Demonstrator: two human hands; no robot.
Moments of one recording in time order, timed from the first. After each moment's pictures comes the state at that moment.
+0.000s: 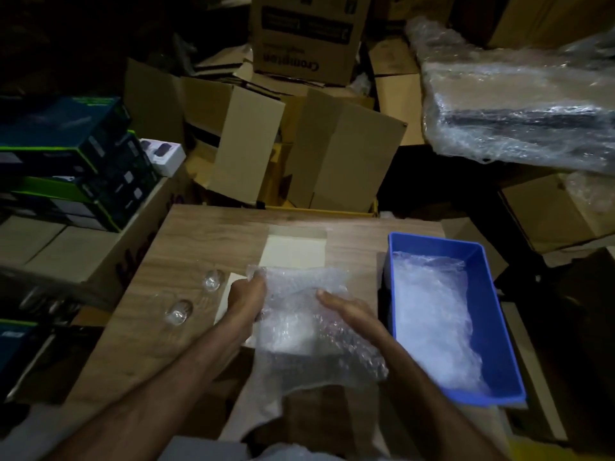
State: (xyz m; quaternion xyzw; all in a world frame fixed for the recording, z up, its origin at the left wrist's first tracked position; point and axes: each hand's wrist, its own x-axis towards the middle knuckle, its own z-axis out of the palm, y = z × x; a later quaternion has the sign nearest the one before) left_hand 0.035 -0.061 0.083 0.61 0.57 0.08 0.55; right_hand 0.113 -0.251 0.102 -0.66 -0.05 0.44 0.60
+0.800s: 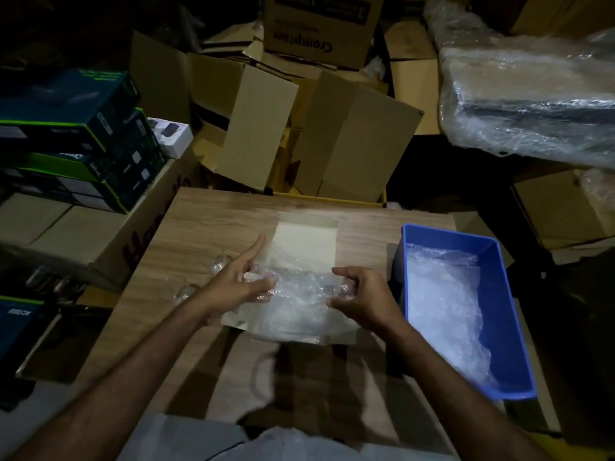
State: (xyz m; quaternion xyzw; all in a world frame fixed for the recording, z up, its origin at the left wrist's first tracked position) left_hand -0.018 -0.009 0.108 0.70 0.25 -0.02 0.67; right_hand 0.124 -0.240 0.094 -0.84 -0.27 0.23 0.41
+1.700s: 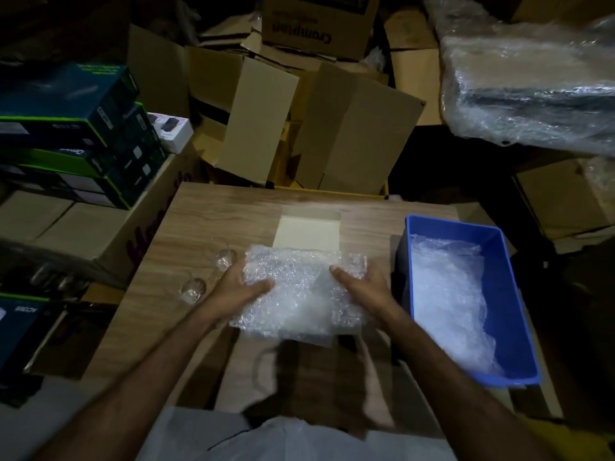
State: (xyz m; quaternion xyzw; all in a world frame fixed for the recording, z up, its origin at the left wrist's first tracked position) left_hand -0.034 -0.001 0.066 0.71 0.31 -0.02 0.63; right_hand 0.121 -0.233 0.065 -0.72 -0.04 0.35 0.59
